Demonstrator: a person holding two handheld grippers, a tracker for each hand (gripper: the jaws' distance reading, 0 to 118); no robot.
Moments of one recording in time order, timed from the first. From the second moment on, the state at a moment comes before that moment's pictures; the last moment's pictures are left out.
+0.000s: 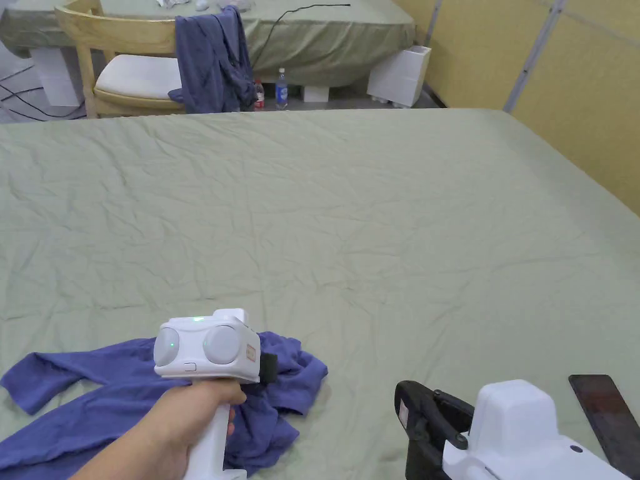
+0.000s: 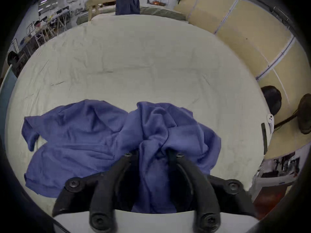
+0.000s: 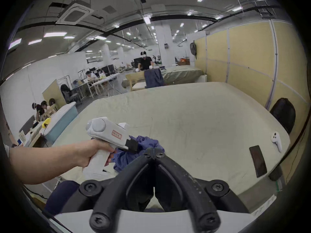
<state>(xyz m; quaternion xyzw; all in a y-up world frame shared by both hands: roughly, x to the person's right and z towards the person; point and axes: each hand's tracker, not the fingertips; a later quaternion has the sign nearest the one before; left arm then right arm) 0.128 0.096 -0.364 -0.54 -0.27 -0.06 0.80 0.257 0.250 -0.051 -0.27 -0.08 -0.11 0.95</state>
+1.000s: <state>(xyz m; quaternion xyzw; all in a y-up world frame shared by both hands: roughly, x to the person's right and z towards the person) -0.063 0.176 -0.264 -0.43 -0.14 0.04 0.89 0.228 0.265 -0.062 -0.24 -0.05 -0.13 0.96</state>
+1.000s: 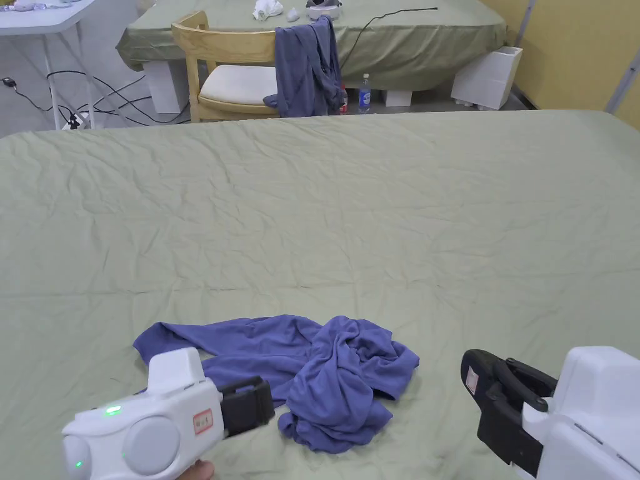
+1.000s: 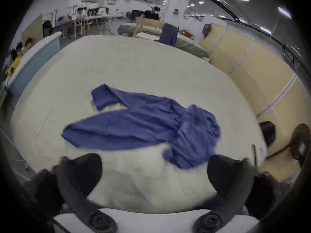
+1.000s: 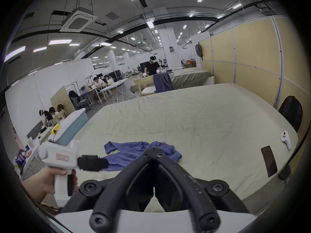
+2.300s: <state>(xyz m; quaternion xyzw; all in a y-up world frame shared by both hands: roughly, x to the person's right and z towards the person) -0.087 0.185 -0.298 -0.45 -0.17 0.11 0.87 0.272 0.110 -0.267 -0.47 -0.04 -0.10 0.88</state>
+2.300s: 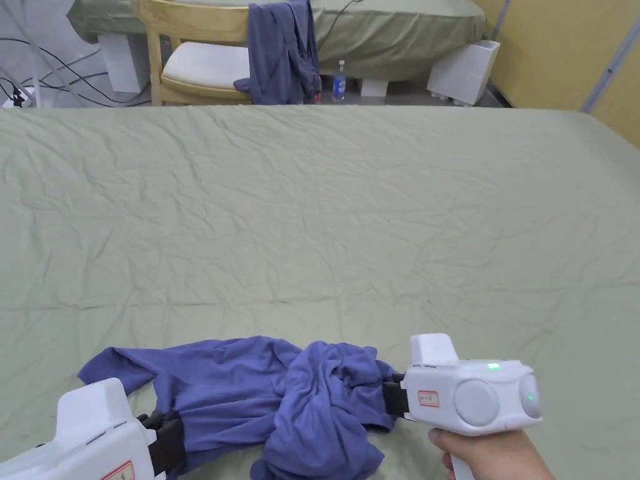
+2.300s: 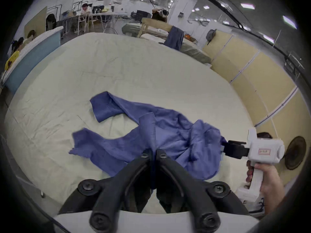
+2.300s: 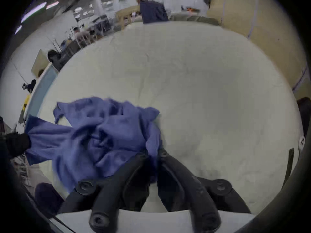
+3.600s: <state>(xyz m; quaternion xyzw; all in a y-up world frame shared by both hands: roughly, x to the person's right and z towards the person) -0.177 0.553 -0.513 -0.13 -0.08 0.25 0.96 0.305 0.580 -0.418 -0.19 -0.14 0.07 0.97</state>
